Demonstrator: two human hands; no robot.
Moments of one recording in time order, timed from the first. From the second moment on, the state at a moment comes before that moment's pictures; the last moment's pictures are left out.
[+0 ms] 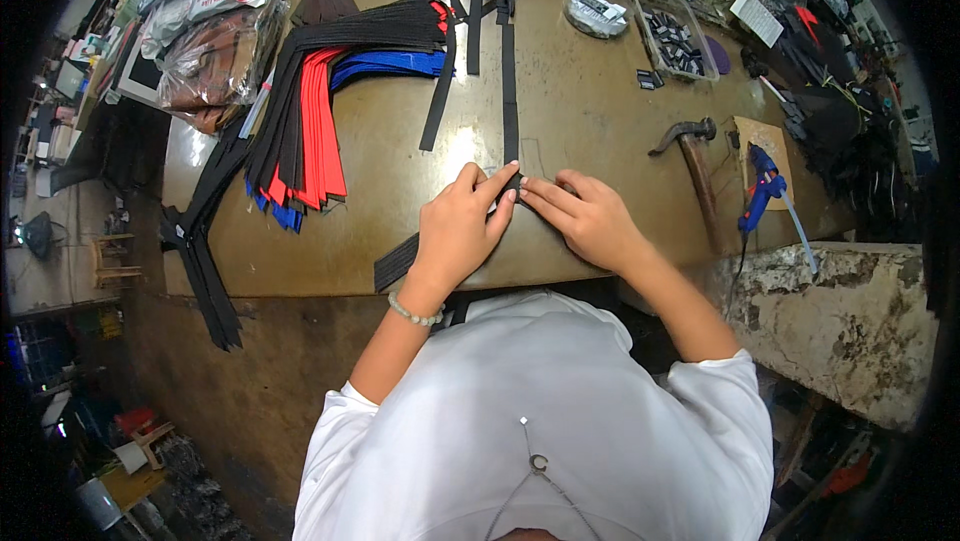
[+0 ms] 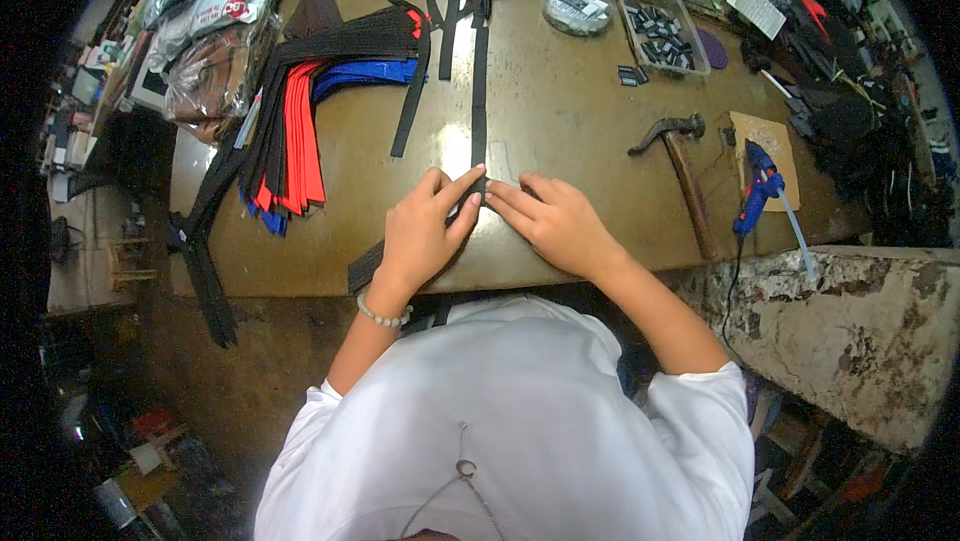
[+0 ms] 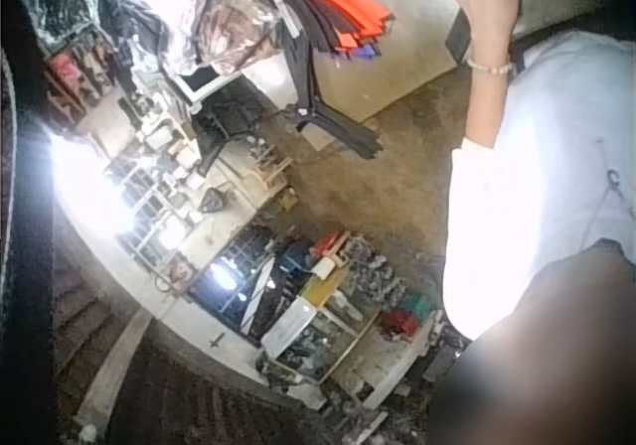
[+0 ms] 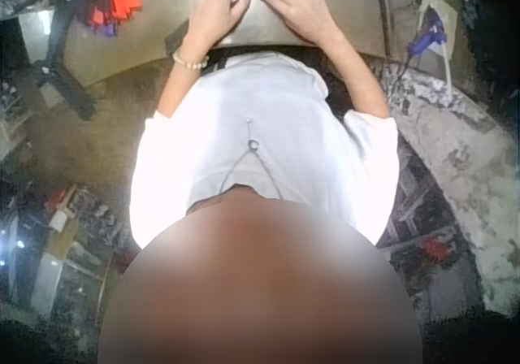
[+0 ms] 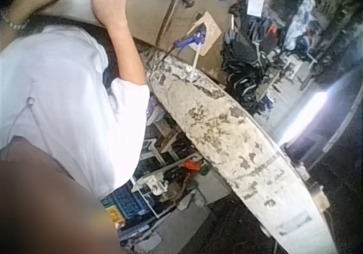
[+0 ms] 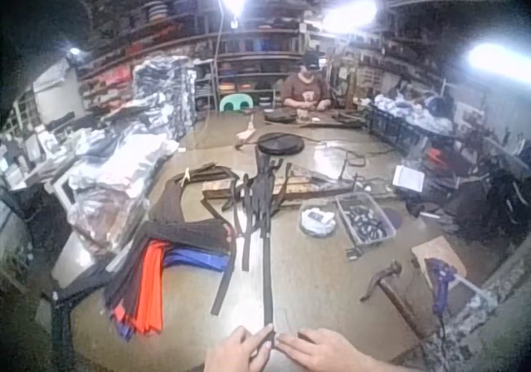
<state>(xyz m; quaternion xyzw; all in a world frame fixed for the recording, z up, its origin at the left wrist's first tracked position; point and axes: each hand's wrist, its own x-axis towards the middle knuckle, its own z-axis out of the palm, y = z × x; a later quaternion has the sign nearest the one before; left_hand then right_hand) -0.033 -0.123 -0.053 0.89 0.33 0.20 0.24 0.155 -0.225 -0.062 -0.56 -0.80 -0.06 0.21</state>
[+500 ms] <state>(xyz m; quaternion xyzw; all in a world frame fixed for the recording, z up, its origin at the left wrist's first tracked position) -0.033 -0.125 -0.053 0.89 0.33 0.20 0.23 0.161 -0.226 -0.069 -0.54 -0.81 -0.09 0.19</state>
